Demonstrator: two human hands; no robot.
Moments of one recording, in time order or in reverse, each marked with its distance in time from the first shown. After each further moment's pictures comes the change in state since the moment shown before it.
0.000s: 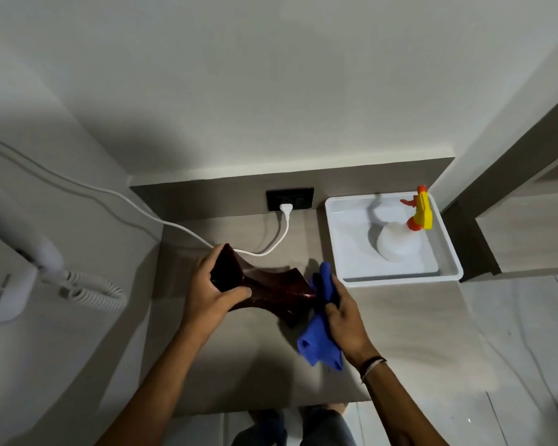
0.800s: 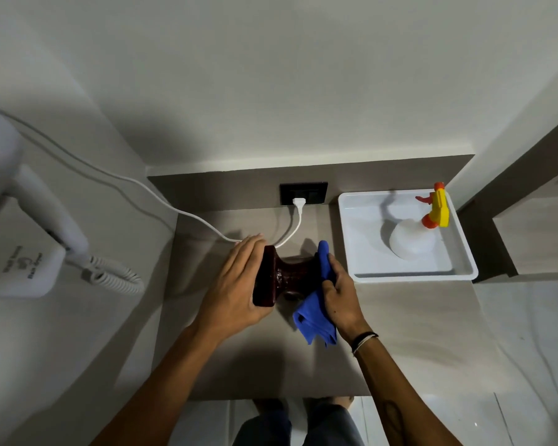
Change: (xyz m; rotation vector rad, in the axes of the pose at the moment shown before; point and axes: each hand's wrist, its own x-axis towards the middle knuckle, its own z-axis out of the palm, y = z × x) left_hand -0.012 0.008 0.004 0.710 -0.177 0.542; right_hand 0.017 -0.036 0.025 0.020 -0.009 0.065
